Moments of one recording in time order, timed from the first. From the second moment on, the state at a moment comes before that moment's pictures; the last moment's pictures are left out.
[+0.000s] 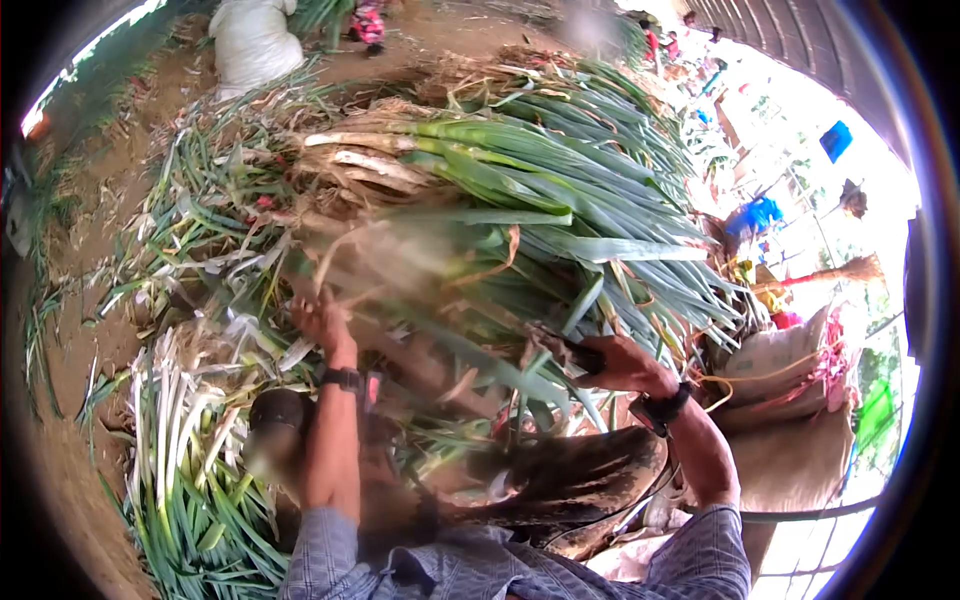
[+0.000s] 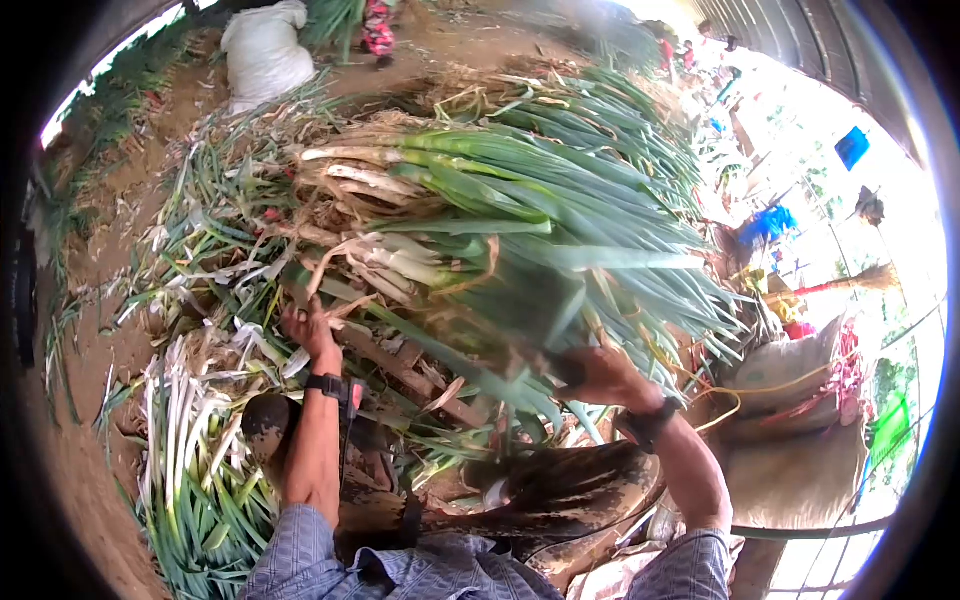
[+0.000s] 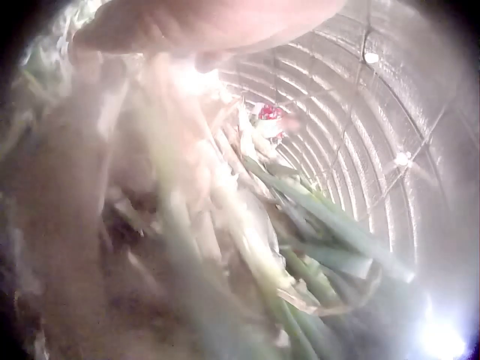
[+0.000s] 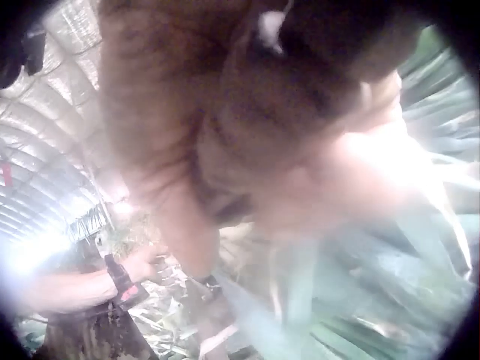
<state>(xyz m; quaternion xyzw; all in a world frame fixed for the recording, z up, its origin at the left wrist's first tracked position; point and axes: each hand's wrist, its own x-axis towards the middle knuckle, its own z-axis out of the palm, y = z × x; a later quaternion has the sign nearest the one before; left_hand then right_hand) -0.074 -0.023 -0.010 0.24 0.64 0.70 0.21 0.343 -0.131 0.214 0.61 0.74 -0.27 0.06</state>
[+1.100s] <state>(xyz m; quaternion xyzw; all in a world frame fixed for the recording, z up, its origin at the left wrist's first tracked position) 0.034 0.026 -0.017 0.22 0.55 0.57 0.56 0.328 -0.146 0.220 0.58 0.79 -0.19 0.02</state>
